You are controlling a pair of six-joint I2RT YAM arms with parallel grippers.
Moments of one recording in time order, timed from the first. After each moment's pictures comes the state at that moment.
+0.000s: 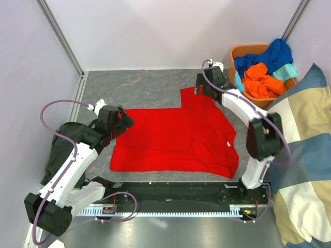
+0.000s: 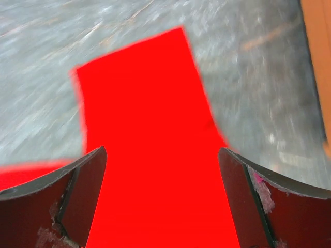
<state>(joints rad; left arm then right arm) -0.37 0.96 0.87 -0.64 -0.28 -0.89 0.36 1.78 1.44 -0.35 0.30 0.37</state>
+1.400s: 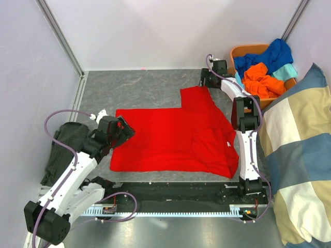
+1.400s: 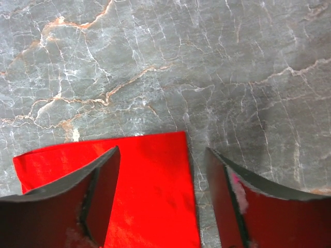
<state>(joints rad) -0.37 0.86 0.70 -0.63 -0.21 -0.87 0.13 2.51 2.12 -0.34 -0.12 0.21</state>
